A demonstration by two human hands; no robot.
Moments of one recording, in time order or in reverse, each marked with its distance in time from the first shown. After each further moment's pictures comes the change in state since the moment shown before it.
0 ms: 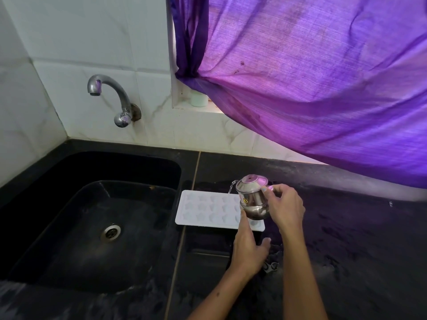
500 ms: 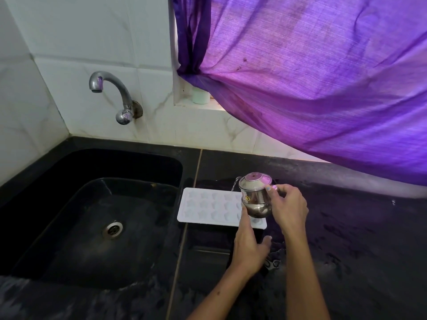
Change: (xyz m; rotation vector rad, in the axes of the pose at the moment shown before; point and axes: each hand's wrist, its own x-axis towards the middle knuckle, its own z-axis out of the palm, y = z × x) left_hand -0.002 -0.003 -0.001 -0.026 0.016 -0.007; right_hand -0.003 0.006 0.002 0.039 0.016 0.006
